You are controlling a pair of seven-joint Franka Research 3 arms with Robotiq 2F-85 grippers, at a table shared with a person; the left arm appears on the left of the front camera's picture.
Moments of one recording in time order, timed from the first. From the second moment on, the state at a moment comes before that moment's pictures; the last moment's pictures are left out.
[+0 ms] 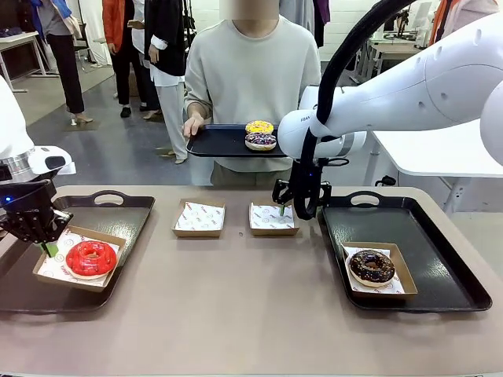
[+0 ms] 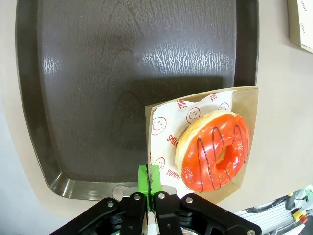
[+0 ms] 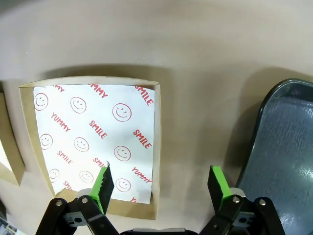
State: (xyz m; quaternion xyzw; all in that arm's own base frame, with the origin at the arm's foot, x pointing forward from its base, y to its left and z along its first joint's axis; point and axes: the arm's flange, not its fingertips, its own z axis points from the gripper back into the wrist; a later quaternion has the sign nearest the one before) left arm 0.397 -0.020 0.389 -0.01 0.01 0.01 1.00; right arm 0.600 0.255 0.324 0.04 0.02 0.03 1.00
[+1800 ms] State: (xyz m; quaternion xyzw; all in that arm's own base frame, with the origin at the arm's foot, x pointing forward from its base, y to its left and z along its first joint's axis) left arm 0.406 -0.014 0.370 -0.01 0.03 0.00 1.00; right arm 0.601 0.254 0.314 0.04 0.03 0.03 1.00
